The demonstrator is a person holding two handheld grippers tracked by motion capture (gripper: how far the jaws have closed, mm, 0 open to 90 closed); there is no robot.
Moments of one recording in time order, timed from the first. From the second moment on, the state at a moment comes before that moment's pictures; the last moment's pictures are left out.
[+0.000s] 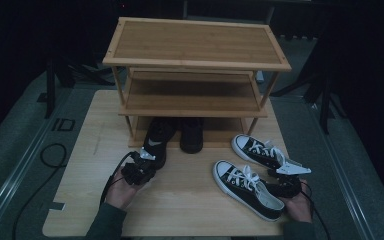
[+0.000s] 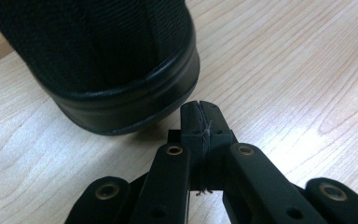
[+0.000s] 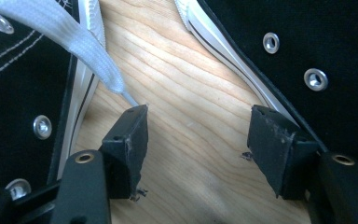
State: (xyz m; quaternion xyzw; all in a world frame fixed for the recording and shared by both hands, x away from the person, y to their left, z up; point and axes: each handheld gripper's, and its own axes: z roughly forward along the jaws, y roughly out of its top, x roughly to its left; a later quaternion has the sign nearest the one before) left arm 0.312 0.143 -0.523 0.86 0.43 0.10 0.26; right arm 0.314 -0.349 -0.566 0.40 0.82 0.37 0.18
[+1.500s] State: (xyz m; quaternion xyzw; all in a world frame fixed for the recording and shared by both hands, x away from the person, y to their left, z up) left arm 0.330 0.158 -0.537 0.84 0.47 0.10 0.25; right arm 0.314 -0.348 -0.566 0.40 0.82 0.37 0.18
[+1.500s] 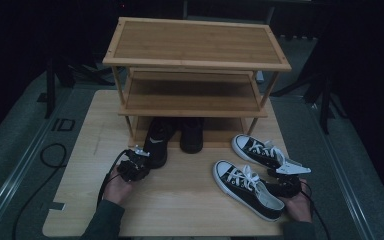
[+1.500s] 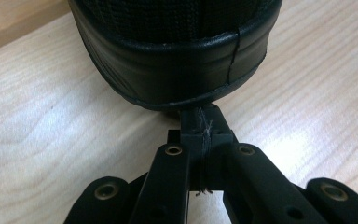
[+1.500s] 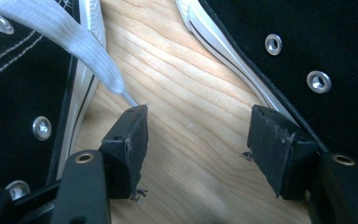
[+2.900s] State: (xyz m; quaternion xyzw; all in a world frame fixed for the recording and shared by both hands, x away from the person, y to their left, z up) left arm 0.389 0.108 -0.536 0.85 0.47 0.09 0.25; right arm 0.314 -0.348 -0.566 0.40 0.82 0.37 0.18
